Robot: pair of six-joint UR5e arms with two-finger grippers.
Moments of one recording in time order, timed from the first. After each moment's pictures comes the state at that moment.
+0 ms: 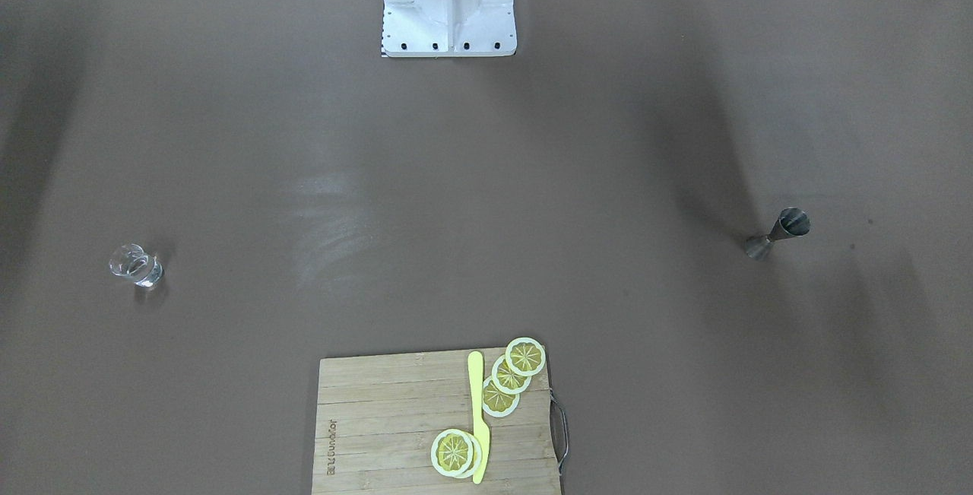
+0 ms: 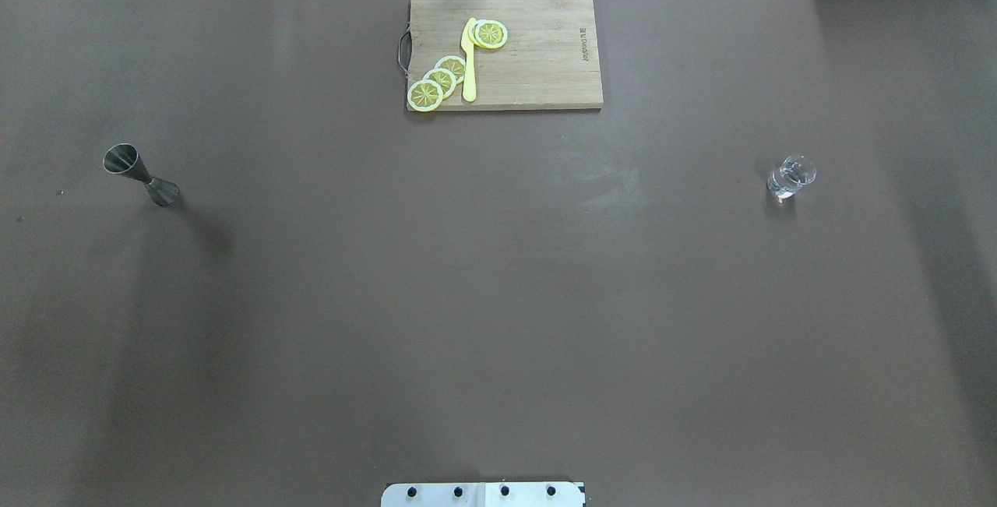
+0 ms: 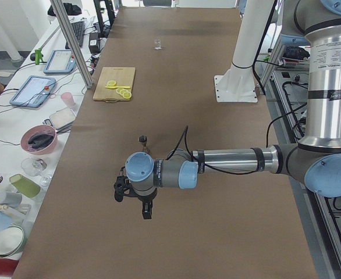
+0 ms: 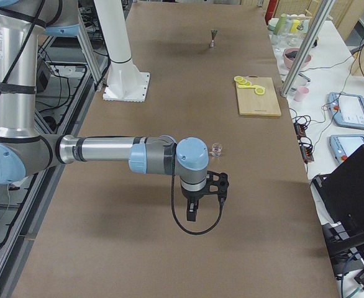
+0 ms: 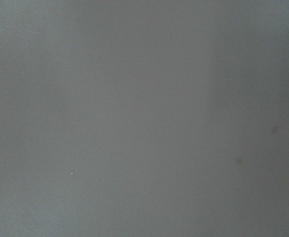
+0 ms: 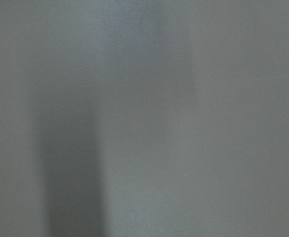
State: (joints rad) left arm -1.57 -1.52 -1.55 -1.66 -2.38 -0.07; right arm 1.67 -1.70 1.77 -1.63 2.30 0.03
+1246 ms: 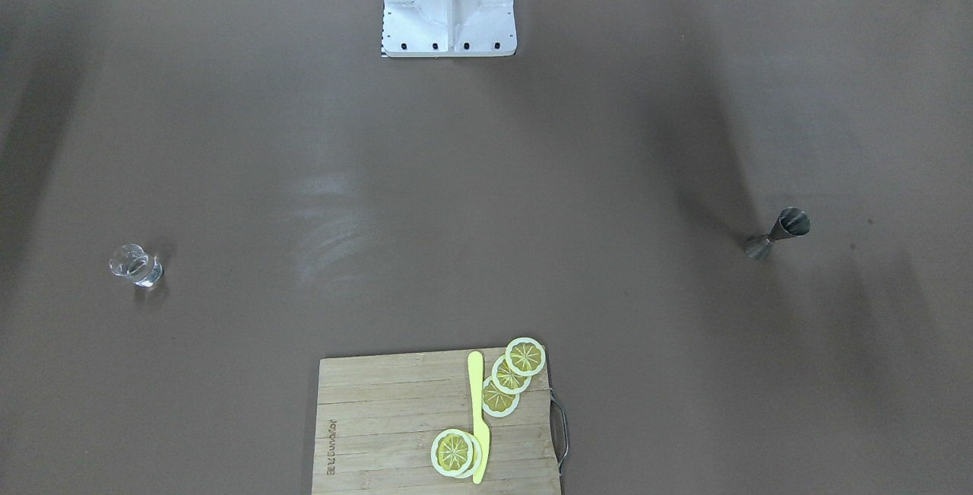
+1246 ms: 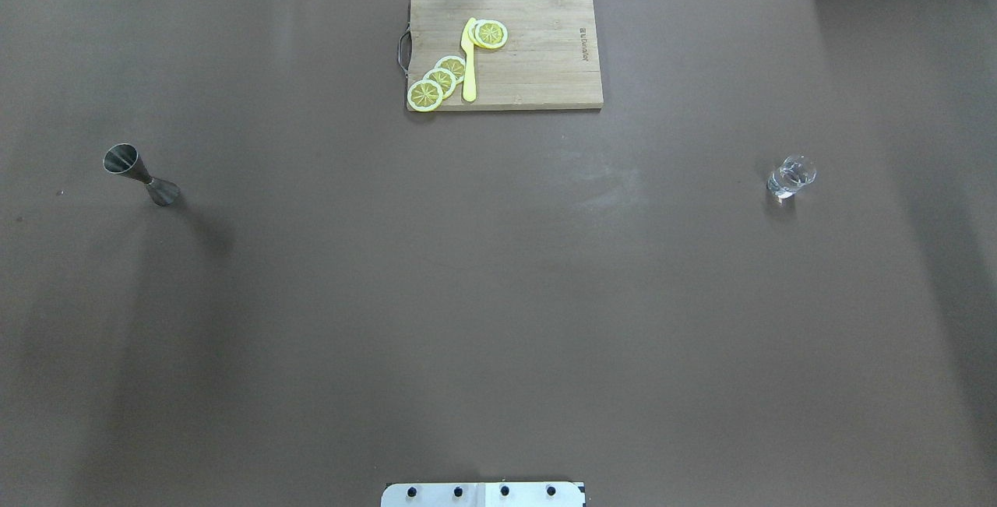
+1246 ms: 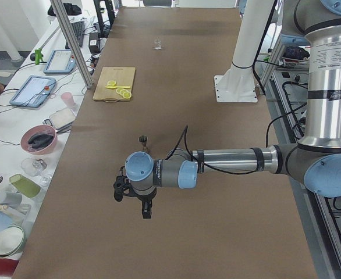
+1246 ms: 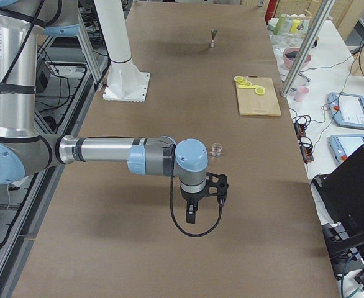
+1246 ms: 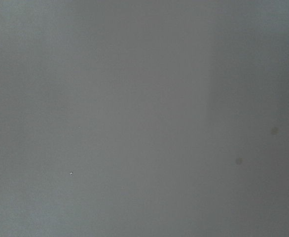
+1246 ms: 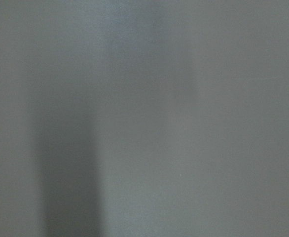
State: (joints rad) left arm -1.57 -1.53 -1.55 -1.66 -2.38 -0.08; right arm 1.68 -1.70 1.77 -1.62 2.30 0.02
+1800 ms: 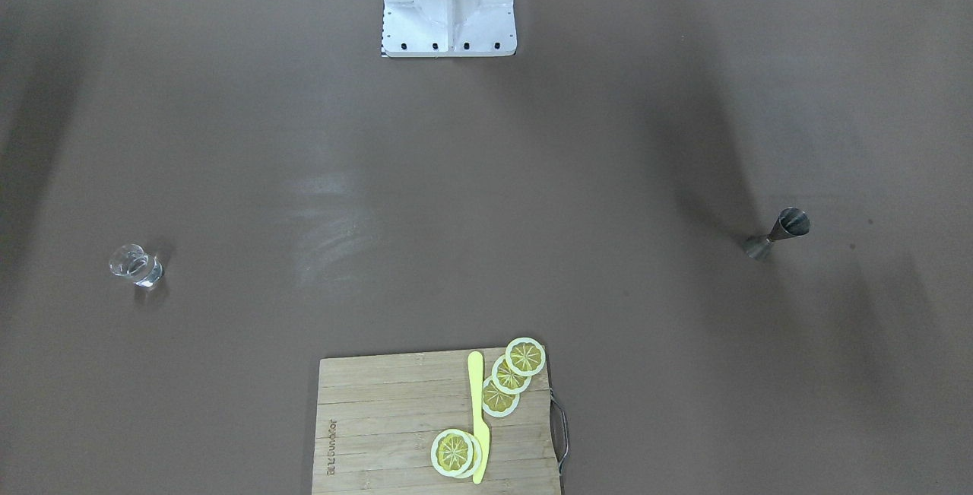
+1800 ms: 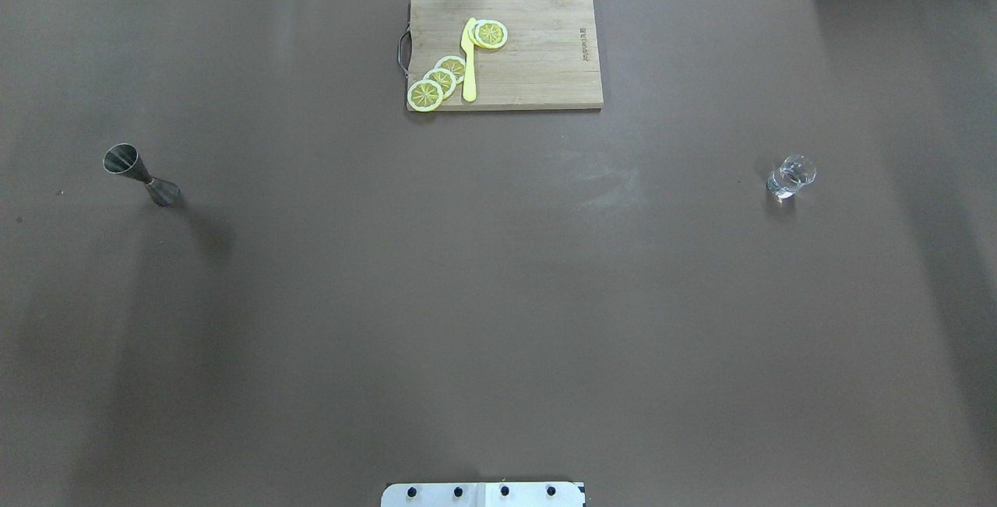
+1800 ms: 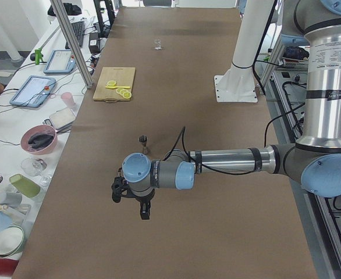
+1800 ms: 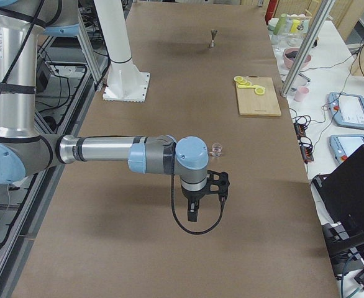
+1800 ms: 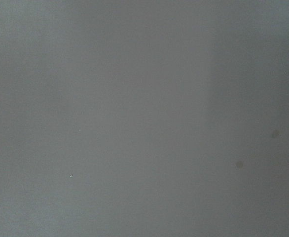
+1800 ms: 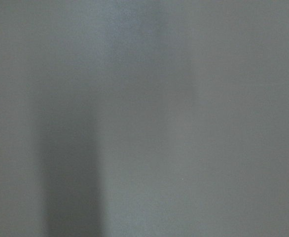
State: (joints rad) left arm -1.57 -1.55 -1.52 -1.66 -2.38 -0.08; right arm 1.68 -1.70 1.78 -1.62 2.30 0.01
